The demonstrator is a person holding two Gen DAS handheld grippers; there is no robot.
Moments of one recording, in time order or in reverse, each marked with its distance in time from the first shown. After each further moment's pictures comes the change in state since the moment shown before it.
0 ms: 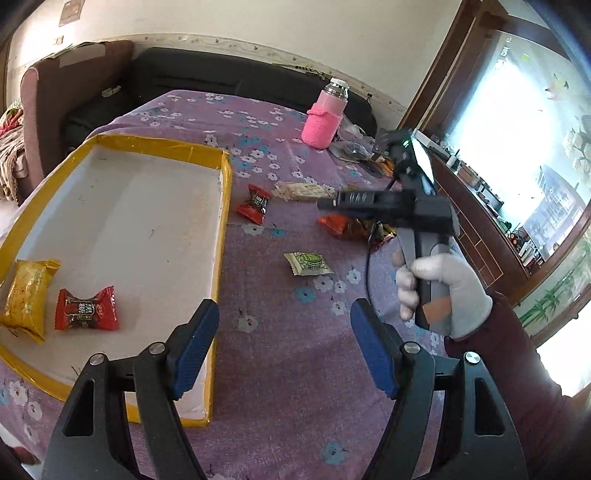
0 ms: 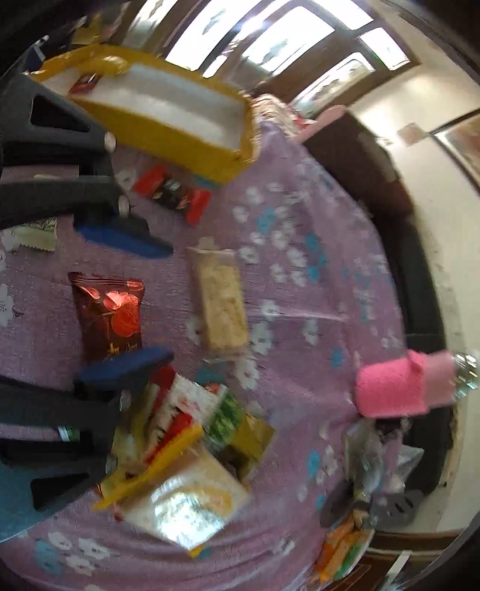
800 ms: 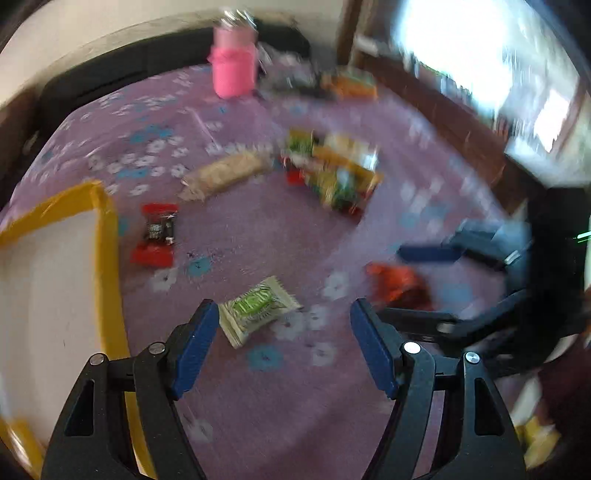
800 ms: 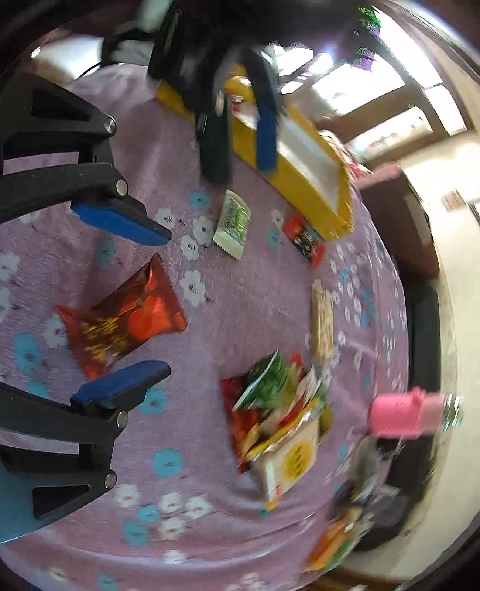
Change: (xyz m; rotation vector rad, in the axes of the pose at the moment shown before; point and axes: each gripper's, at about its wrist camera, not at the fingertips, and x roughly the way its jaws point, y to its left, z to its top) left arm 0.133 -0.073 0.045 0.418 0.276 0.020; right arm -0.079 -0.017 -0.106 -0.275 0.018 0.063
